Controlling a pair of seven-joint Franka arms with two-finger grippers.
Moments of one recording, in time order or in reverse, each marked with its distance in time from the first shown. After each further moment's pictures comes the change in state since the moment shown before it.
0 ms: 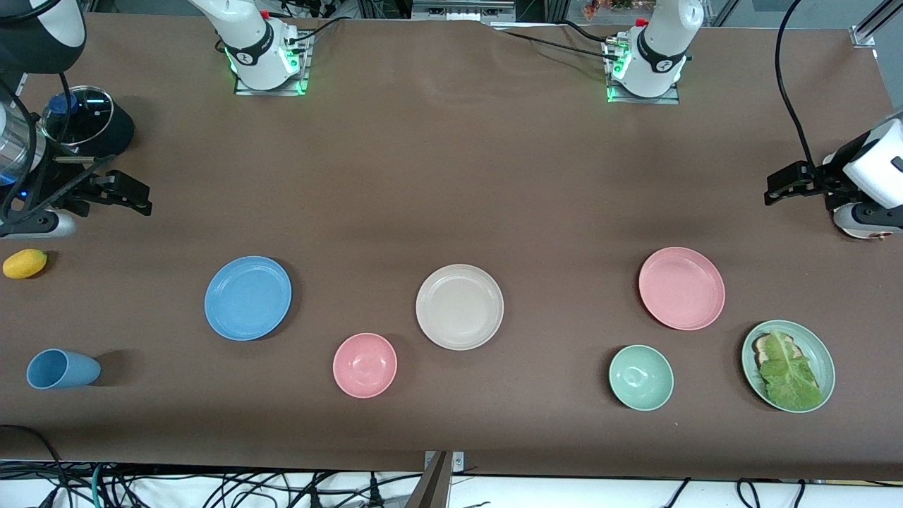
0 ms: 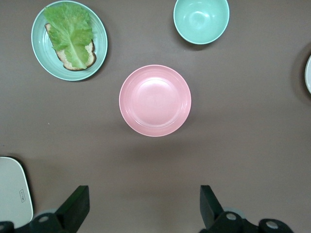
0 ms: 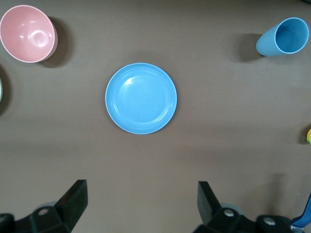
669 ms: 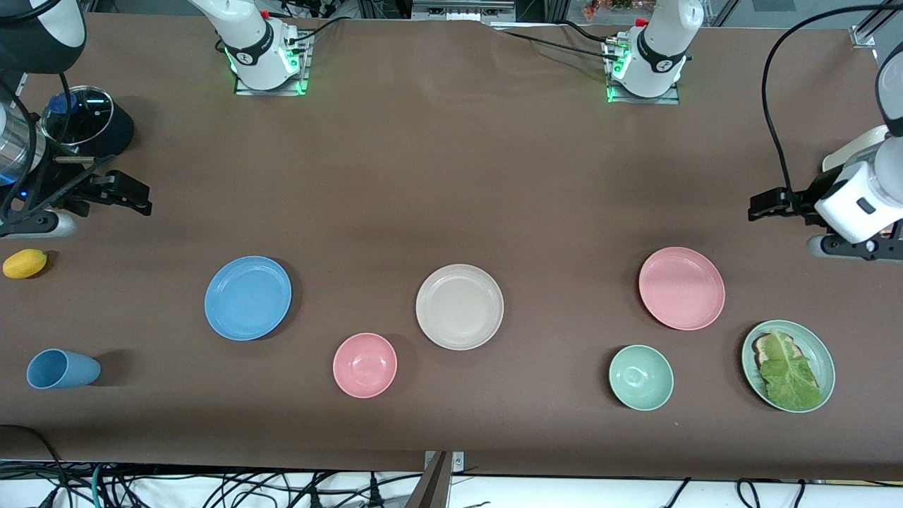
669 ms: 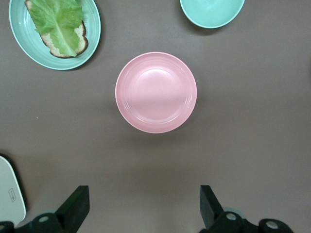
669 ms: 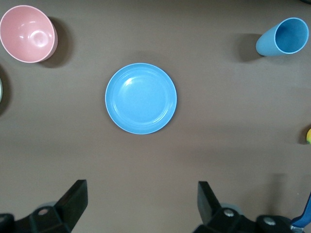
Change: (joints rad) left arm 0.007 0.113 0.003 0.003 0.000 0.017 0.000; right arm 0.000 0.000 0.000 0.000 0.000 0.000 0.000
